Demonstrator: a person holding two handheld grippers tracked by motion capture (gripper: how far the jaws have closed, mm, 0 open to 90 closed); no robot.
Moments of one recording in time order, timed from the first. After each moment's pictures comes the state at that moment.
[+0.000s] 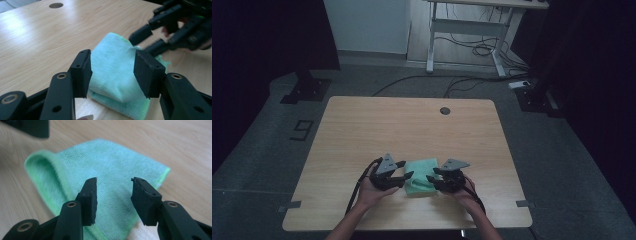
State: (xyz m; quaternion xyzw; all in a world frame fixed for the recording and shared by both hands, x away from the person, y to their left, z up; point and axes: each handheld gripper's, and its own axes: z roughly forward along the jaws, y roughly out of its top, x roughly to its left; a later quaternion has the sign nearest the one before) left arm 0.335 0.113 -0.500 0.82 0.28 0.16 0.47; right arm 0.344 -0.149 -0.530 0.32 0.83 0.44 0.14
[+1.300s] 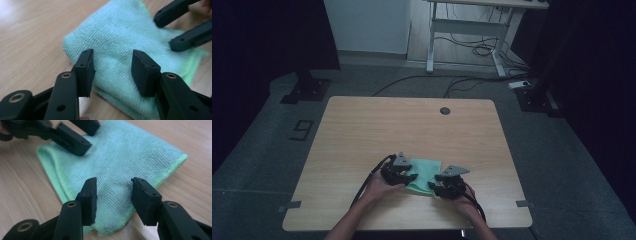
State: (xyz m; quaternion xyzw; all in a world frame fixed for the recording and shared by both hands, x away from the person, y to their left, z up) left arm 0.370 0.091 -0.529 0.88 0.26 0.10 0.38; right arm 0.331 -0.151 -0.546 0.36 0.82 0.42 0.13
